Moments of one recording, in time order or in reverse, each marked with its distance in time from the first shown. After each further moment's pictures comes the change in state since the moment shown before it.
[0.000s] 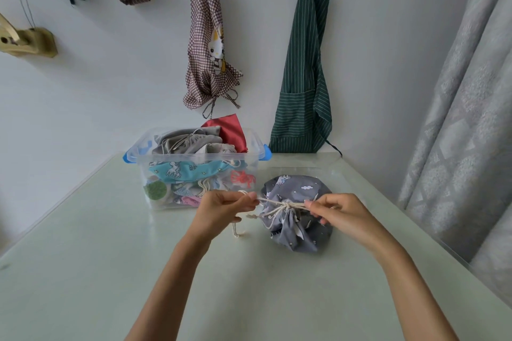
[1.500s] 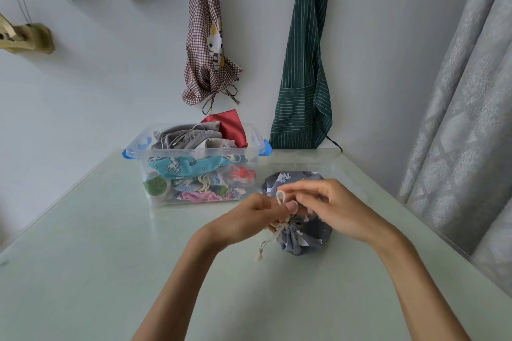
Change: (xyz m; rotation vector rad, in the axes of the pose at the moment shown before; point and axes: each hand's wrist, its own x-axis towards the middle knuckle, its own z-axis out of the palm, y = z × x) left_hand -0.025 0.034 0.031 0.224 -0.545 0.113; right_hand -0.022 -0.041 0.008 -0.046 -0.221 -0.270
